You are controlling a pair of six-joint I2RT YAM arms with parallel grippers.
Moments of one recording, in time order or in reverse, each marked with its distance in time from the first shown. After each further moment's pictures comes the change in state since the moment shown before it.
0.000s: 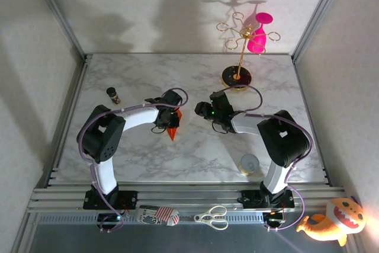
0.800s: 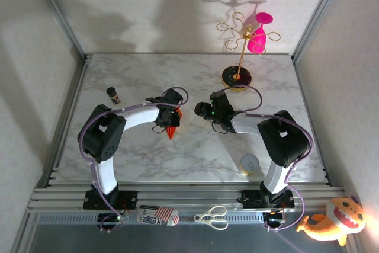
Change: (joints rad) left arm 0.000 0.003 0.017 0.000 -0.019 -0.012; right arm 0.000 -0.001 0.000 0.000 -0.028 0.000
